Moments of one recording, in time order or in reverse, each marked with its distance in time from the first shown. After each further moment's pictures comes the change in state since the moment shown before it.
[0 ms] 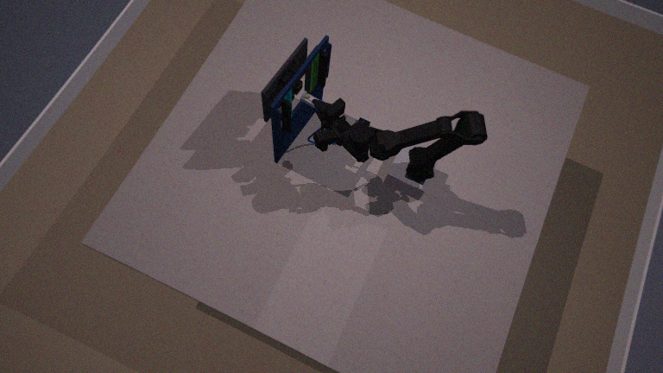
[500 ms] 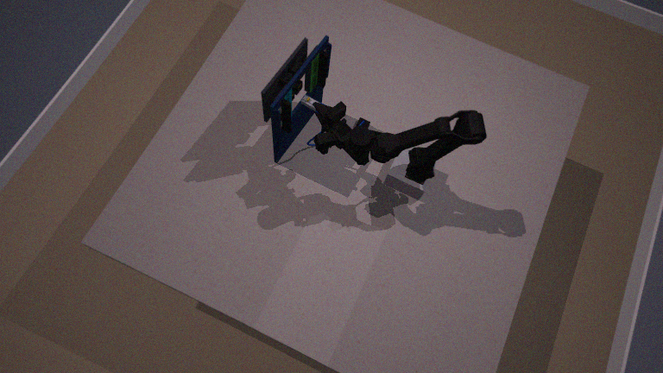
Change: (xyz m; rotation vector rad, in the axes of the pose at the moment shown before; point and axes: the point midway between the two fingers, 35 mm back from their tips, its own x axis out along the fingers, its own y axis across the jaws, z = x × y) arm -0.005 0.009 0.002 0.008 -0.001 -0.005
